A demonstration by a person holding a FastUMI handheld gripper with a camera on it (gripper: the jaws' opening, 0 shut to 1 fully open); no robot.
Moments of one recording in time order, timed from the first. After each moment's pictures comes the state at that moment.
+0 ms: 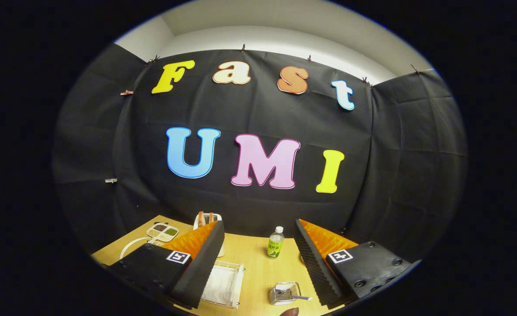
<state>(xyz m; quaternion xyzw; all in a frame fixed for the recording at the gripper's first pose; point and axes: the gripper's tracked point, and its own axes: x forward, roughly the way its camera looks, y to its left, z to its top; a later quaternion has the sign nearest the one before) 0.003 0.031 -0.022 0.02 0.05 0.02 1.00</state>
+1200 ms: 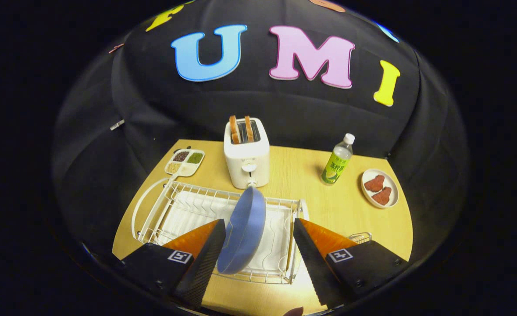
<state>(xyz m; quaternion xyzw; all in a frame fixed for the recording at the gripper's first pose) 0.060 0.175 -0.230 0.05 0.40 0.09 0.91</state>
